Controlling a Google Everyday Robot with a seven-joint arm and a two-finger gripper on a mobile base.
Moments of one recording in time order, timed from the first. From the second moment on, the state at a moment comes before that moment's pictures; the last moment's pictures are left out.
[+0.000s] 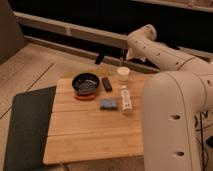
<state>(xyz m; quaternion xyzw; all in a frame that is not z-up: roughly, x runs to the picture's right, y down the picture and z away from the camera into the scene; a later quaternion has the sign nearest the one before) 0.197 -0.182 0.900 -0.01 0.08 0.76 0.65</state>
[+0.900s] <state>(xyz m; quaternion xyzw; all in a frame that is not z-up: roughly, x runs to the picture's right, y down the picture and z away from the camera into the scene) 0.198 -0.137 0.968 -0.08 0.15 0.75 0.64</state>
